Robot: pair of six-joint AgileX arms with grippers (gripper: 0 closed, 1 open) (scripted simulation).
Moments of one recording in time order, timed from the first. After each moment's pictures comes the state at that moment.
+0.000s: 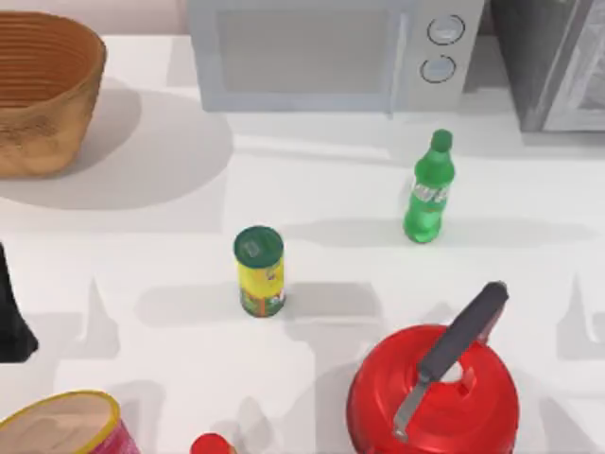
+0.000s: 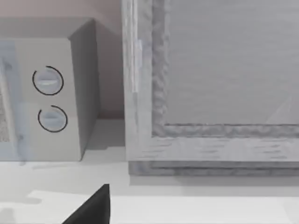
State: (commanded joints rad) left arm 0.00 0.00 0.00 0.00 0.00 0.00; right arm 0.00 0.00 0.00 0.00 0.00 0.00
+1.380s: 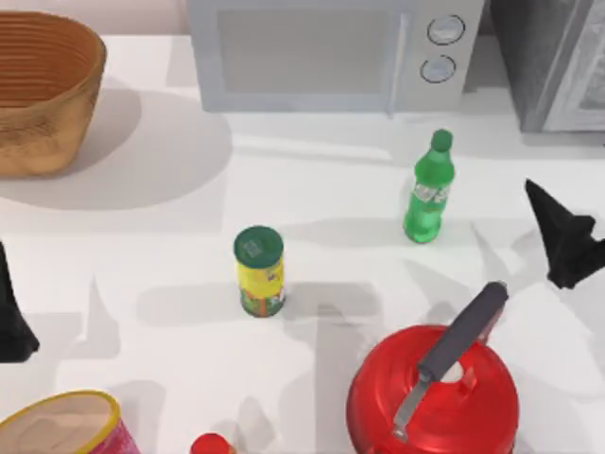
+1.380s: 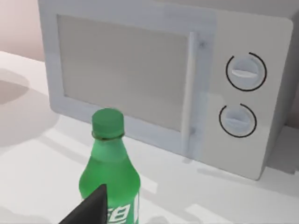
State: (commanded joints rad) left arm 0.00 0.00 0.00 0.00 0.00 0.00; right arm 0.08 1.45 0.25 1.12 -0.44 -0.05
